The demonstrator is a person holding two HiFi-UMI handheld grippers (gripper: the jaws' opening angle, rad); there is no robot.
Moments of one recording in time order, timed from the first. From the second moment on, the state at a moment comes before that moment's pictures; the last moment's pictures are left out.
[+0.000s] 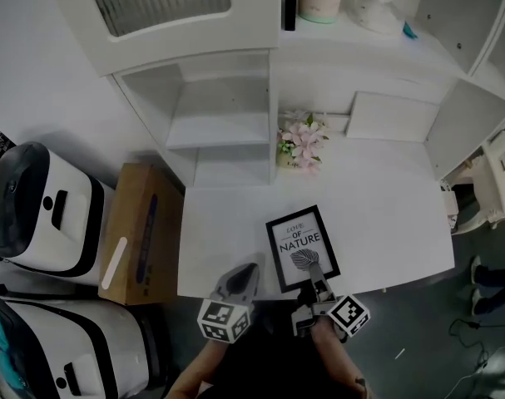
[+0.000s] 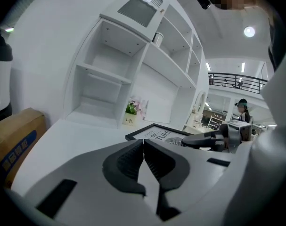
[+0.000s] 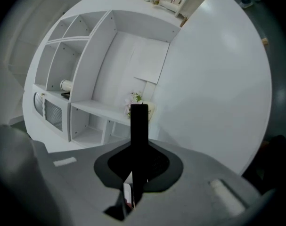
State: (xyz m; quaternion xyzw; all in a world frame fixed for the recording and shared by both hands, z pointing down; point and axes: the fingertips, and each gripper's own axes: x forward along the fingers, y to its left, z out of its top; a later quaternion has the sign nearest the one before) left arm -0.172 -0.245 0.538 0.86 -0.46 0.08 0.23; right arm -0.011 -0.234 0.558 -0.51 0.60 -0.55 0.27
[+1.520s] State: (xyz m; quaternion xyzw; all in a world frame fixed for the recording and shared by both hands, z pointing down) left arm -0.174 -0.228 0.558 0.85 -0.45 0.09 0.26; right arm -0.003 -0.227 0.613 -0.51 0.49 -0.62 0.33
